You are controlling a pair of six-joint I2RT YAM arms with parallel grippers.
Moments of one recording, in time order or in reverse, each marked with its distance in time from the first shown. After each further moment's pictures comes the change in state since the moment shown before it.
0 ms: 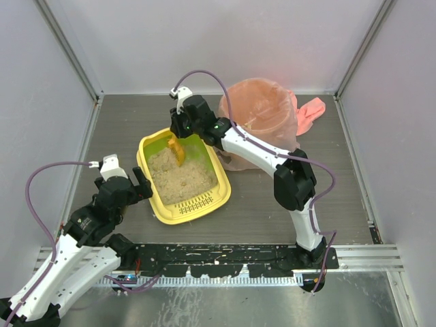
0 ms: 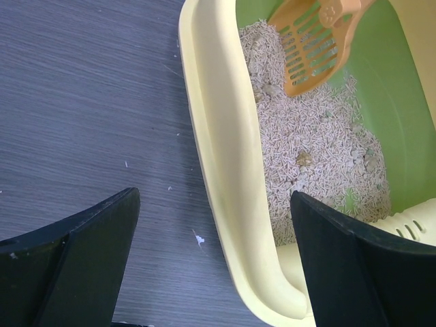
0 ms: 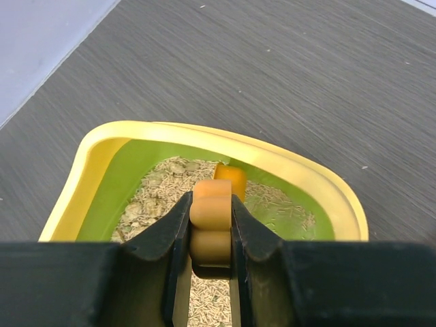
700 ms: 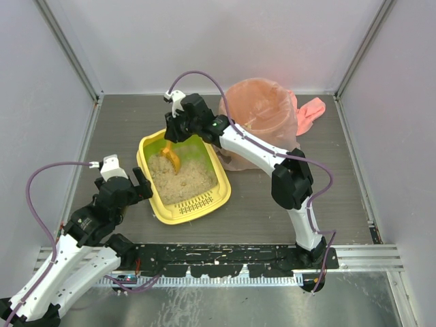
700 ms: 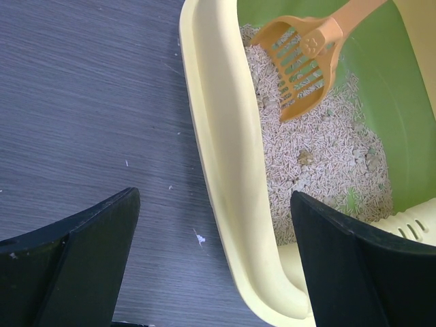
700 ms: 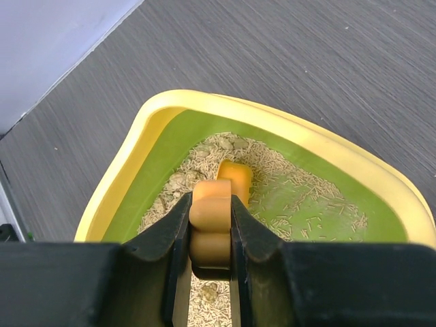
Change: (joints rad) left arm 0.000 -0.002 -0.004 -0.002 0.000 0.000; right arm 0.003 0.037 0.076 -0.097 -0.217 -0.005
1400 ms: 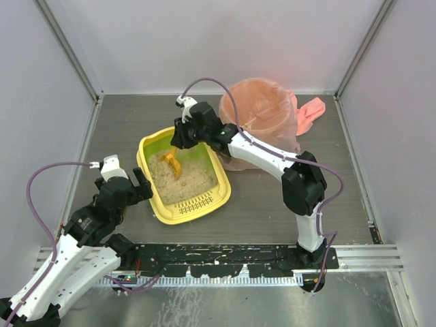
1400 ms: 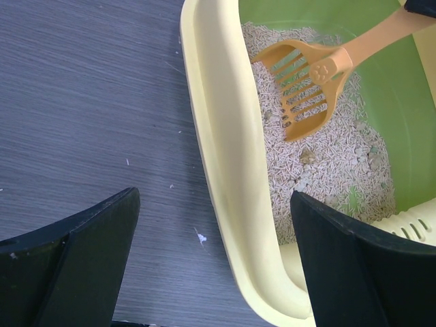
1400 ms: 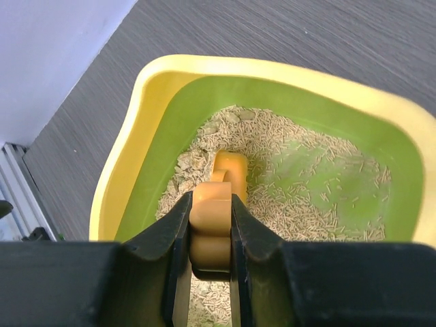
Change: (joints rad) left arm 0.000 0.000 -0.004 -0.002 0.000 0.000; right arm -0.004 -0.121 -0.223 0.095 -0.001 0.117
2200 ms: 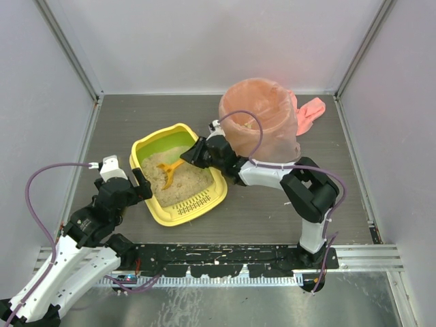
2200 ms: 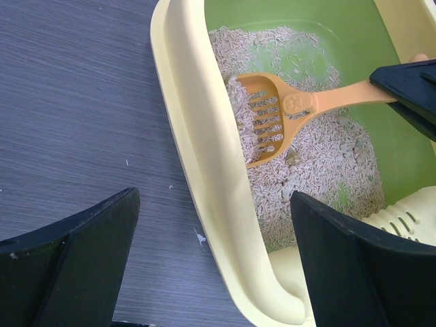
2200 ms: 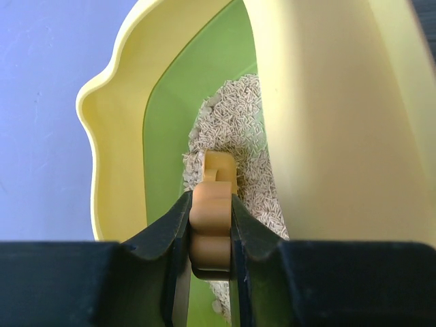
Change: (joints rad) left arm 0.000 -0.012 -0.001 -0.002 0.001 0.000; right arm 0.008 -0.121 -0.603 0.619 0.187 0.657
